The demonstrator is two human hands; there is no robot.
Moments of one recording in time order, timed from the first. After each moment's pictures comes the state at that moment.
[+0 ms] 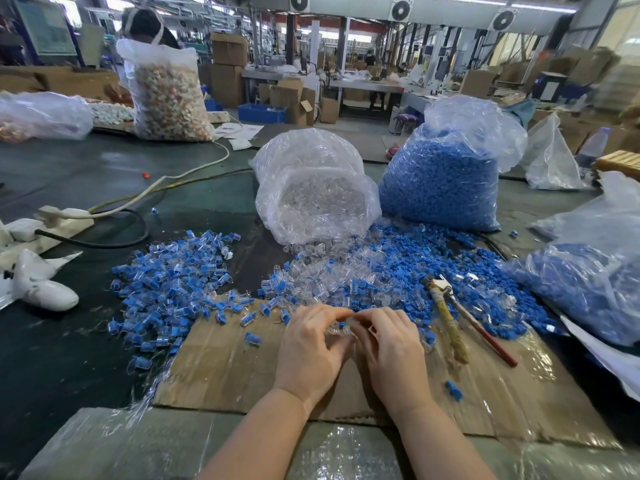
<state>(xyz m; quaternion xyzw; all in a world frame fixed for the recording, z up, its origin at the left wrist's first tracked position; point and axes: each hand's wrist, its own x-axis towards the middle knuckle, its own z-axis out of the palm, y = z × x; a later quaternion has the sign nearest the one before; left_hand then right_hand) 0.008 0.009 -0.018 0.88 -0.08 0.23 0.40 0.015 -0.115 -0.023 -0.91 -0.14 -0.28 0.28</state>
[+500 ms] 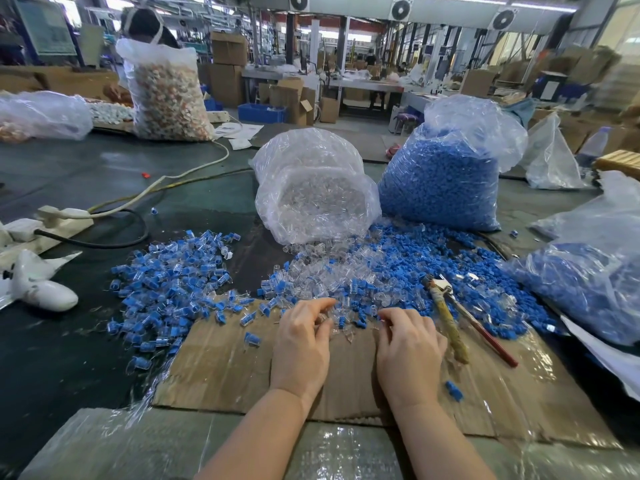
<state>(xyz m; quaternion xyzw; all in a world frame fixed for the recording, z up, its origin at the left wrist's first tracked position) 0.009 0.010 -0.019 0.86 0.00 0.22 0.45 0.020 -0.120 -0.026 -0.94 0.04 -0.25 0.23</state>
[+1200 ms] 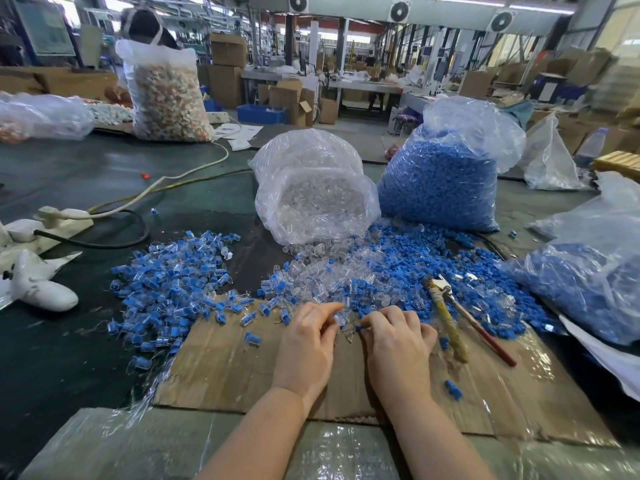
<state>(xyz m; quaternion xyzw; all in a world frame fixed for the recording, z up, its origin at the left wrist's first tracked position) 0.013 0.010 -0.023 0.87 -0.05 0.21 0.44 0.020 -0.111 -0.027 -0.97 -0.01 -0.24 0.10</state>
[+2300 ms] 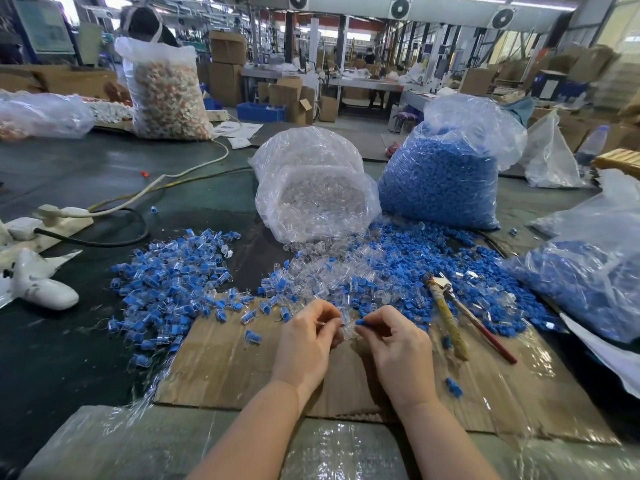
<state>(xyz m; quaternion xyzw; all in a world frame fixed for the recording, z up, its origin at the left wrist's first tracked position) 0.014 0.013 -0.024 0.81 0.00 0.11 0.57 0.017 -0.121 -0.023 -0.88 -0.10 -0.24 0.40</state>
